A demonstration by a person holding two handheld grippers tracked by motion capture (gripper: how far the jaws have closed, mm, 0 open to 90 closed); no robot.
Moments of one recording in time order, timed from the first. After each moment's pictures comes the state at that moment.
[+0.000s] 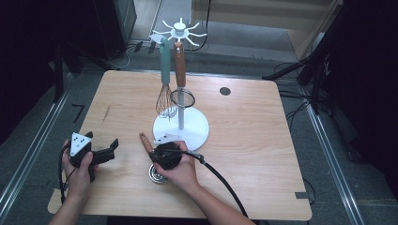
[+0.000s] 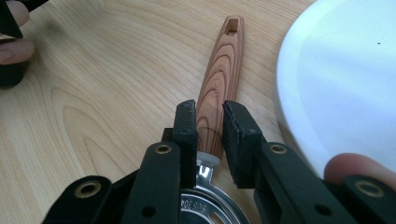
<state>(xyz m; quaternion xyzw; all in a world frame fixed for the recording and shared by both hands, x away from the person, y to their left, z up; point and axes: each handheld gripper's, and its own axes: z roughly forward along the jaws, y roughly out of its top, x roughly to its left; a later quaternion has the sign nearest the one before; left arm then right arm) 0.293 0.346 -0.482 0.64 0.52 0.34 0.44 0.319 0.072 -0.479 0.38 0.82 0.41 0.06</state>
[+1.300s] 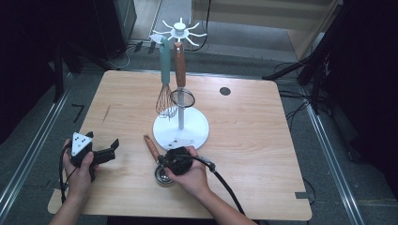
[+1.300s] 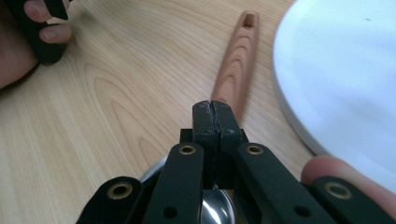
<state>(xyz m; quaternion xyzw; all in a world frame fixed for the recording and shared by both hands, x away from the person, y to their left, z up) 0.294 0.345 -0.482 0.65 0.52 0.34 0.44 0.303 0.039 -0.474 0.36 0.83 0.43 0.03</state>
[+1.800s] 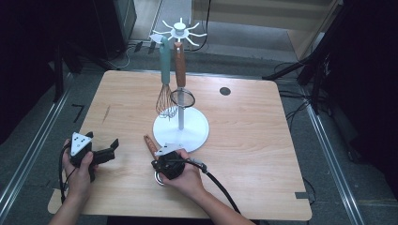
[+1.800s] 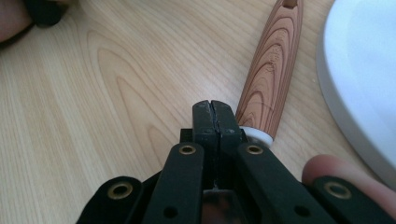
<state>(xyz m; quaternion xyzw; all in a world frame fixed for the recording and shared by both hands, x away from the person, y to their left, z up) 0.294 0.346 -0.482 0.65 0.53 0.34 0.44 0.299 0.060 -0.490 0.32 0.86 0.41 0.03</state>
